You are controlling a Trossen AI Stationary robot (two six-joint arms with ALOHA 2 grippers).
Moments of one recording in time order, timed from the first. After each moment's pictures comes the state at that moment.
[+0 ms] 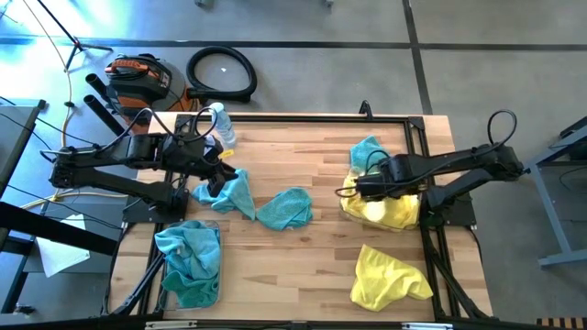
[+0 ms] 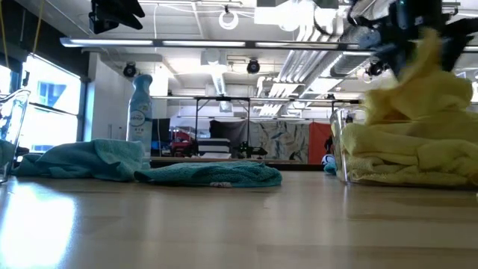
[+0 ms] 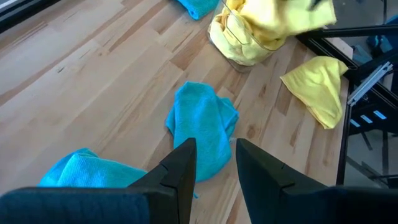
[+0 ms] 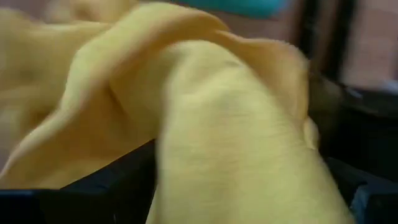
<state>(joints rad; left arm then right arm) 0.05 0.90 1.06 -0.87 -0.09 -0.57 0.11 1.35 1.16 -1.54 0.16 1.54</state>
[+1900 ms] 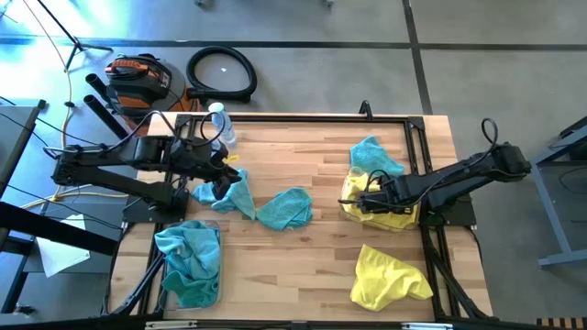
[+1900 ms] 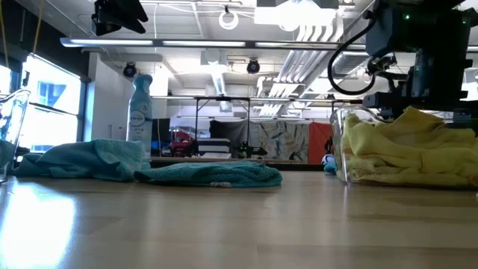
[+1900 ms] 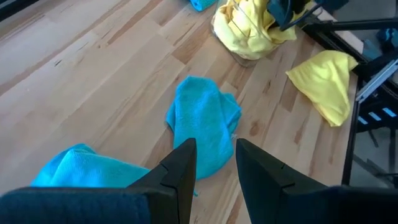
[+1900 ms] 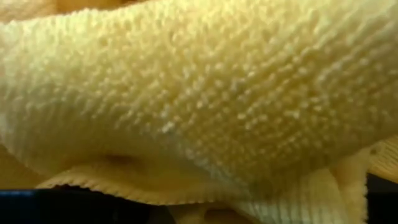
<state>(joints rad) 0.02 0.95 1.06 -0.86 -0.11 -0.60 0.16 1.29 0.64 -0.86 0.16 1.85</state>
